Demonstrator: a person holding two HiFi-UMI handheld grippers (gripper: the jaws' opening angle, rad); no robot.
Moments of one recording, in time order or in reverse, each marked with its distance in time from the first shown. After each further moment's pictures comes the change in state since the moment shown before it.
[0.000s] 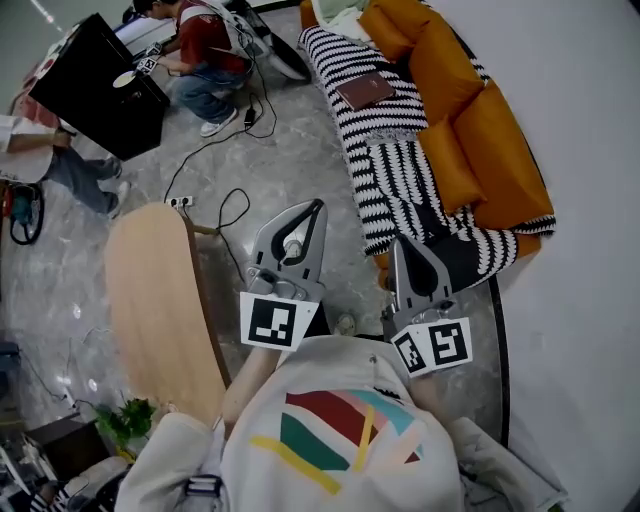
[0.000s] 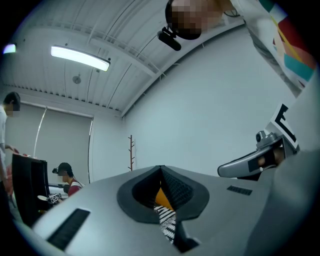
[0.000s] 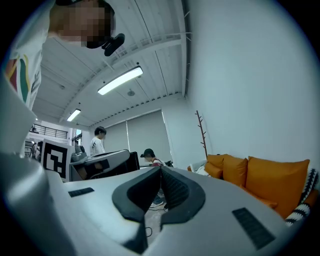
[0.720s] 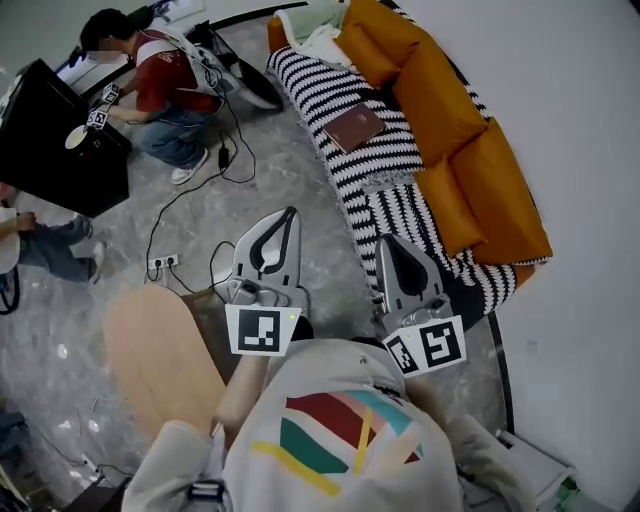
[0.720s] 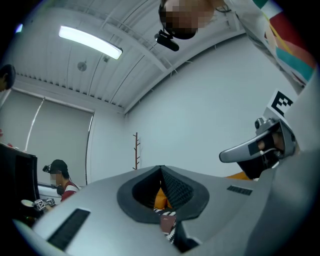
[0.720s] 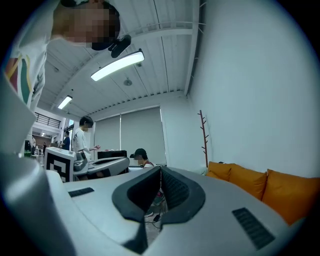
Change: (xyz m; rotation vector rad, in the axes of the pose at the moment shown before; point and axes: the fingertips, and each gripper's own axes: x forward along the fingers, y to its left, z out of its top) left arm 0.144 0.237 -0.061 -0.023 -0.014 -0.037; right arm 0.270 0.006 0.027 -0.078 0.013 -0.071
